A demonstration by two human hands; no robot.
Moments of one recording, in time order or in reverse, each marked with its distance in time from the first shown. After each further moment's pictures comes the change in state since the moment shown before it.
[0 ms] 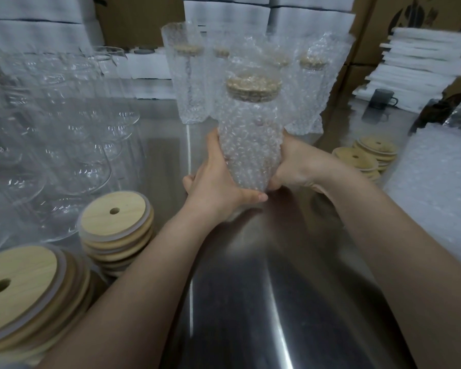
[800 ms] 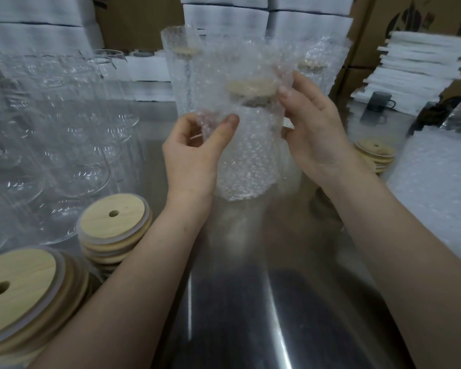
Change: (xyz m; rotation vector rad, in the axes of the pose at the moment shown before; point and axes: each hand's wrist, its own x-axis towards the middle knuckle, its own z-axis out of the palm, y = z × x) left_hand 0.001 0.027 -0.021 -0.848 0.354 0.062; right_hand -0.015 -0.025 -0.014 0.983 0.309 -0.382
